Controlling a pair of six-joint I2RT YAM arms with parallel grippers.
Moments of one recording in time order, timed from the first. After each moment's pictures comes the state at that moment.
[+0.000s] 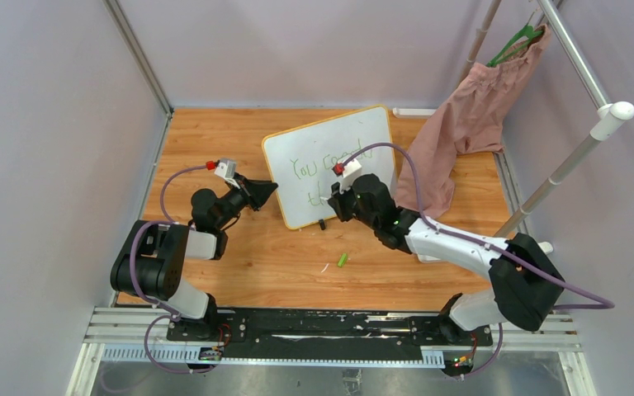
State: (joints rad) left arm -0.12 1.52 0.33 1.25 0.59 -0.52; right arm 0.82 1.38 0.80 0.19 0.11 0.11
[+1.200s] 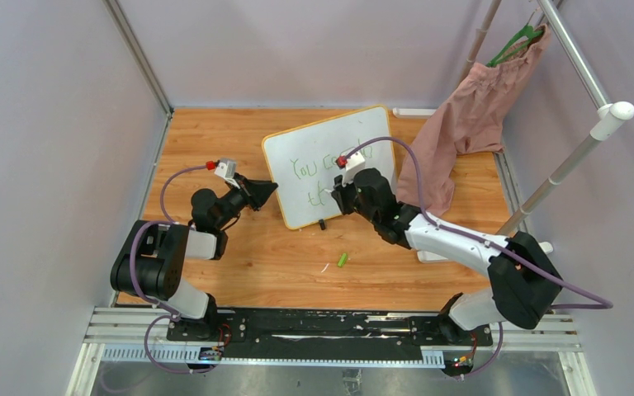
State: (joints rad) left arm -0.12 1.52 0.33 1.25 0.59 -0.52; right arm 0.79 1.40 0.84 0.17 0.15 0.11
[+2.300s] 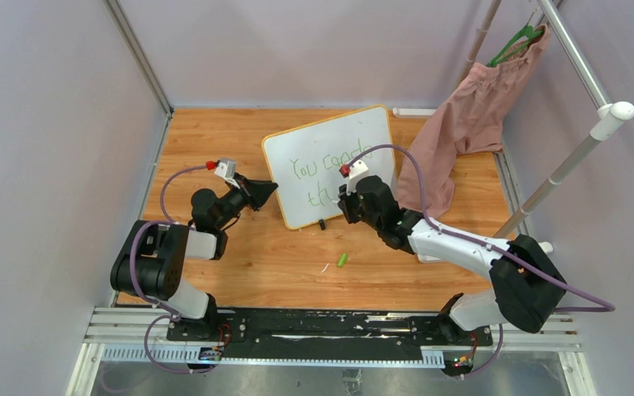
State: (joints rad) left arm -0.12 1.52 0.33 1.25 0.59 -0.52; right arm 0.78 1.37 0.77 0.13 0.16 0.12
